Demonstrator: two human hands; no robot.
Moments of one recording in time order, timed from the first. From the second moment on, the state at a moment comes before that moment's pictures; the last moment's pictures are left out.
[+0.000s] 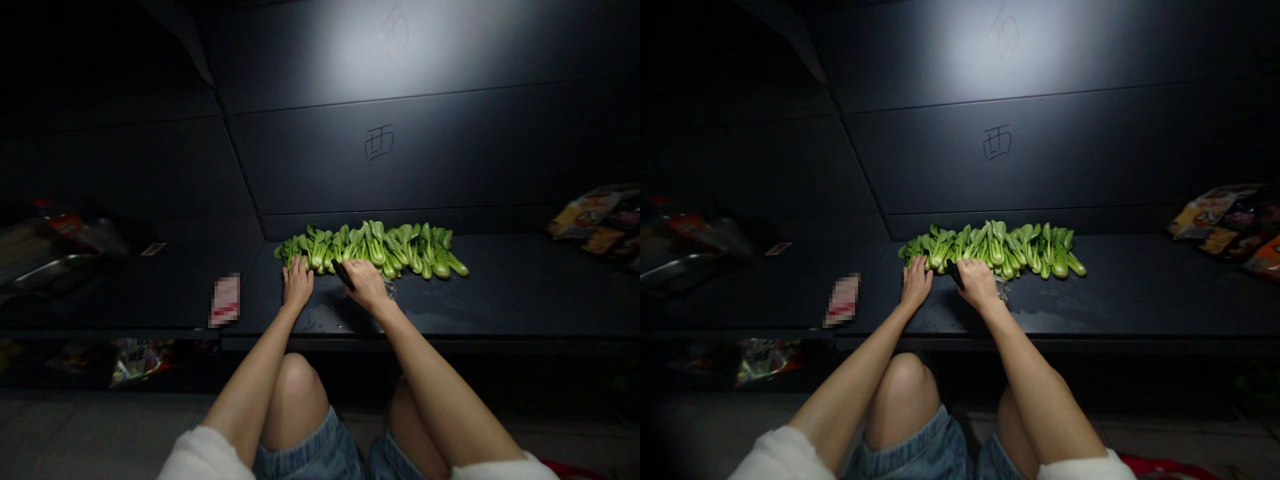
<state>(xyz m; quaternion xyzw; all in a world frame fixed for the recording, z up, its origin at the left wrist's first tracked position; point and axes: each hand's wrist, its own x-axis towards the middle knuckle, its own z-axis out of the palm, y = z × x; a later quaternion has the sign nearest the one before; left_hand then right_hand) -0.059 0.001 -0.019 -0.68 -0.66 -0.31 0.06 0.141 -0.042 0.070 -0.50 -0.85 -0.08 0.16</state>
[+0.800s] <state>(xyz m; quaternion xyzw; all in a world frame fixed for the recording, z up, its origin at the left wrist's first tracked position) -0.094 0.014 -0.035 -0.64 -0.67 -0.38 0.01 0.117 -0.034 0.068 -0.46 -0.87 -0.08 0.19</state>
